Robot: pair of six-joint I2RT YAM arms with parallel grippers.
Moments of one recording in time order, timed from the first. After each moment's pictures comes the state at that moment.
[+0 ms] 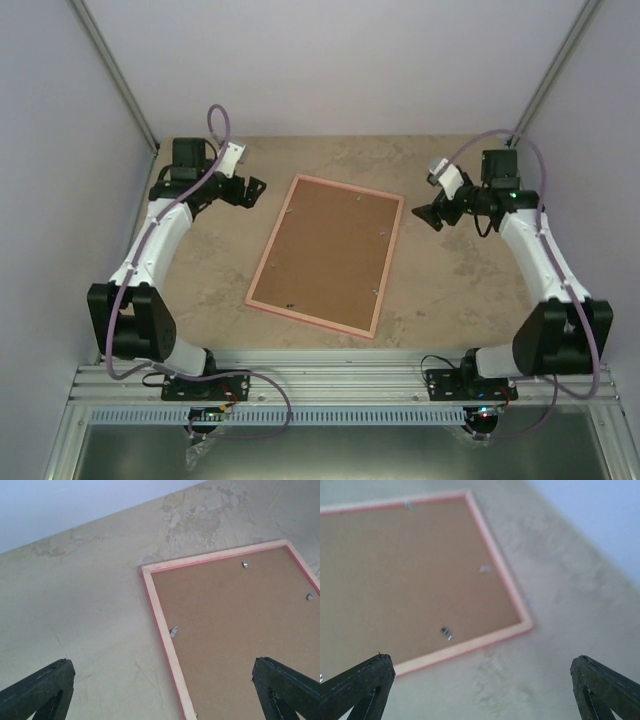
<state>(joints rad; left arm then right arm) -0.07 1.48 1.26 -0.46 0.42 0.25 0.03 1.45 1.21 -0.67 -0.57 -0.74</state>
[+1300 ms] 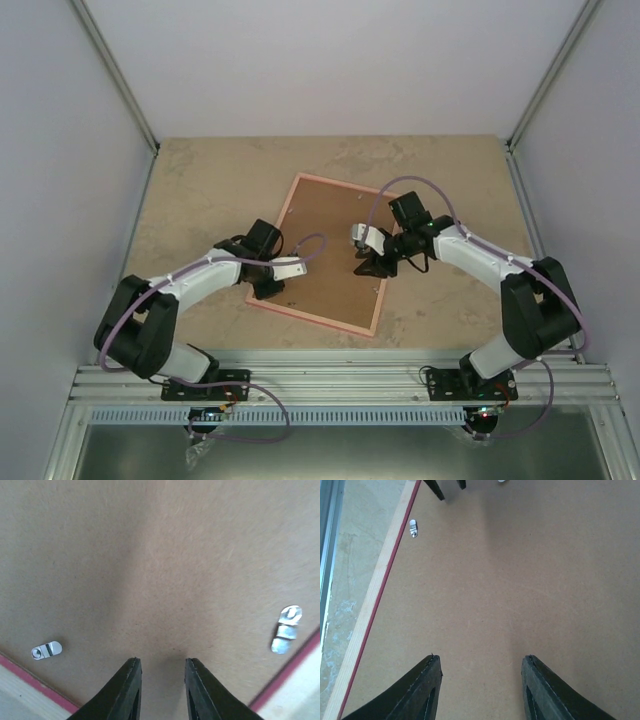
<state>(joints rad) -0.51 1.44 0.74 -0.53 0.10 0.78 0.50 1.54 0.98 -0.53 -0.64 -0.78</state>
